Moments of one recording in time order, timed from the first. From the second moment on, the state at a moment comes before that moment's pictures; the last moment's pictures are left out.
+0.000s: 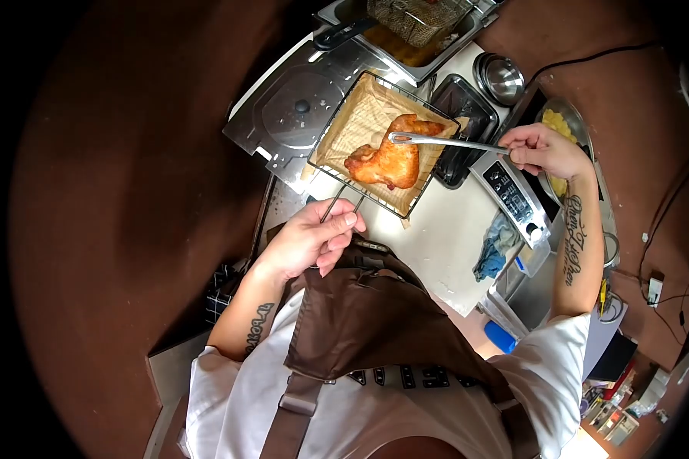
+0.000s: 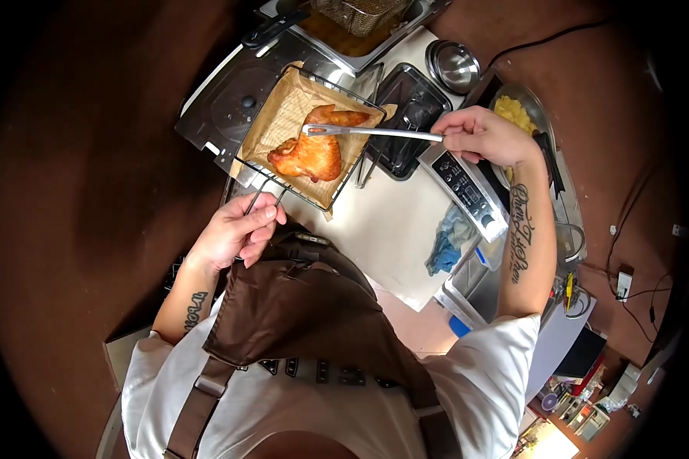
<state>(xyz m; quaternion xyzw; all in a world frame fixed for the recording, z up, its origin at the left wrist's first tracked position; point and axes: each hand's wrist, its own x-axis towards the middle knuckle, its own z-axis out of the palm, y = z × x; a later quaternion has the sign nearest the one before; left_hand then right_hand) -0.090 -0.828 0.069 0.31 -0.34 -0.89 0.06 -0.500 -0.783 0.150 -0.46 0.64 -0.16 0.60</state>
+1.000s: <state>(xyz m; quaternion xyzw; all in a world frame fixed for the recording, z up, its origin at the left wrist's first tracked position) -0.095 -0.834 0.085 0.35 -0.34 -0.87 0.04 -0.370 -0.738 0.255 -0.85 0.46 0.16 -0.20</state>
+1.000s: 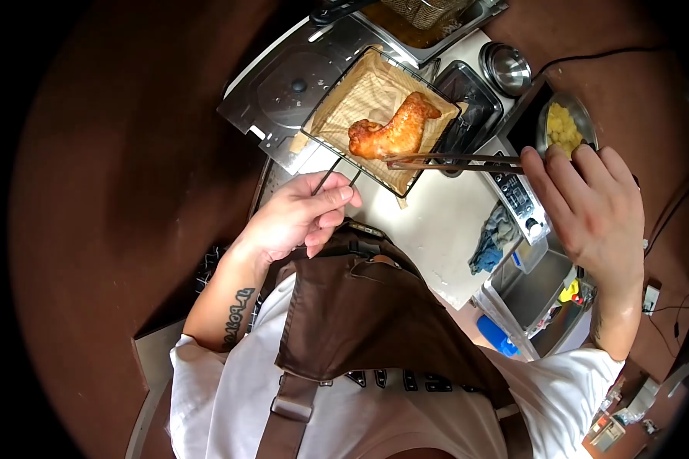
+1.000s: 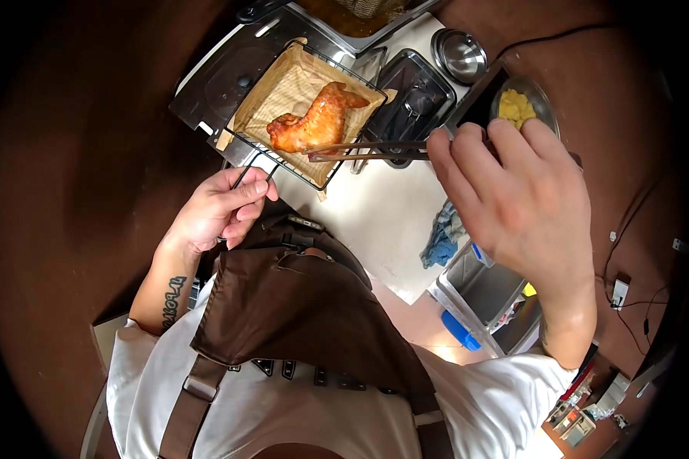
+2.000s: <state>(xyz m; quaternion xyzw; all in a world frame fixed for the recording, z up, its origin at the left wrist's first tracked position) -0.093 -0.829 0.088 0.34 -0.37 -0.86 0.03 -0.414 -0.747 0.244 -0.84 0.55 0.07 0.01</state>
